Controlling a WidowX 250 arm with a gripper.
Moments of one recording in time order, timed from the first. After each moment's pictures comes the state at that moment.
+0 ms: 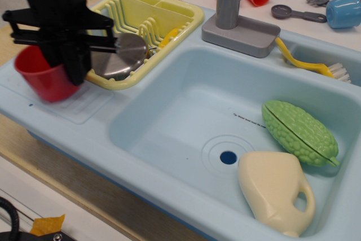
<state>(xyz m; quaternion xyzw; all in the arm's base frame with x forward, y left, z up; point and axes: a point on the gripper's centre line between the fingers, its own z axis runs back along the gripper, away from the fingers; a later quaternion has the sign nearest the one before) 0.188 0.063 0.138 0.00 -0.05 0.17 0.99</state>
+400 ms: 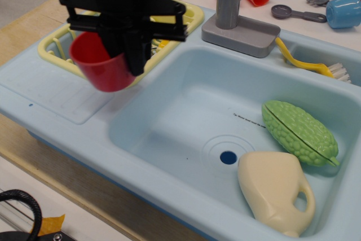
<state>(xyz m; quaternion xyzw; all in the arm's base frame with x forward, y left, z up) 0.212 0.004 0.160 -0.01 -0.09 0.14 0.99</state>
